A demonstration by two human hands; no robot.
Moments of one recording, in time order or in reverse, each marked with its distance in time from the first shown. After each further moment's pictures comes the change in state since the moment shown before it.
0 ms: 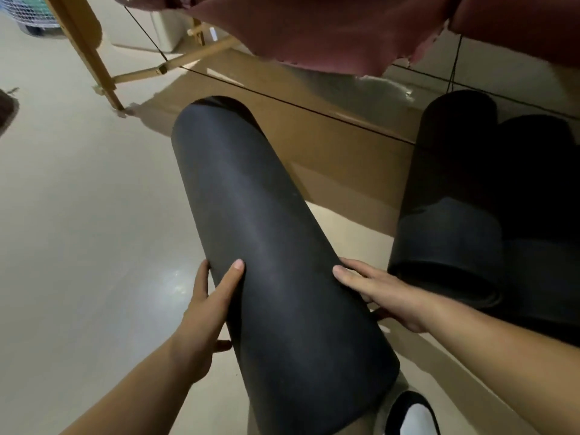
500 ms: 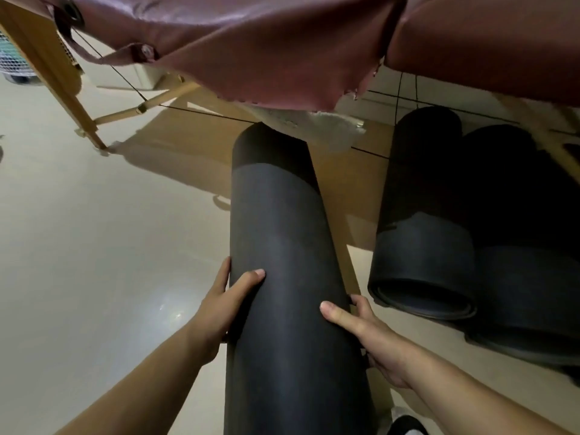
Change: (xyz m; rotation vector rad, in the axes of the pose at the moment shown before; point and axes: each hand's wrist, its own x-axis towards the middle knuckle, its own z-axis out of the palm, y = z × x) left_hand 0.027 0.042 0.050 0.225 -0.139 0.065; right_hand -0.018 0.037 0.008 0.294 0.065 0.039
